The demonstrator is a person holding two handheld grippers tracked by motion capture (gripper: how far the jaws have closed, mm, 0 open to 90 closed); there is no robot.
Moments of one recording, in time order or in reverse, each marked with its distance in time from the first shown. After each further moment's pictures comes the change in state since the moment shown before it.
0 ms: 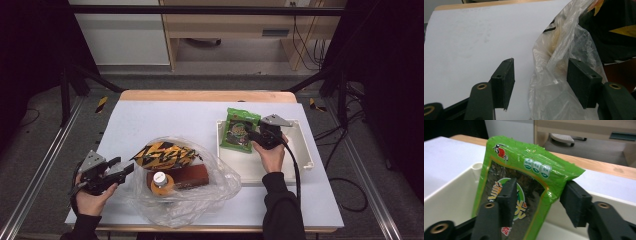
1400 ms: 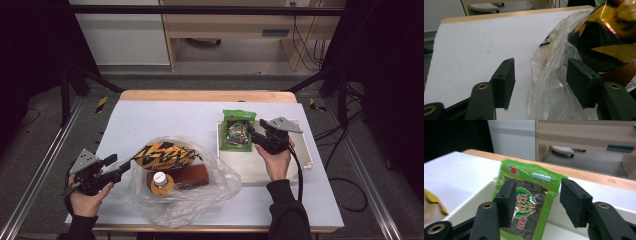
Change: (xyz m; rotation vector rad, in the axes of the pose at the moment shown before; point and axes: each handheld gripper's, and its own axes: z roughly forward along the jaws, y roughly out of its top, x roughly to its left) left arm -0.004 0.013 -0.021 -0.077 -0.009 0.005; right arm 0.014 0.013 -0.046 -0.099 0.037 0.008
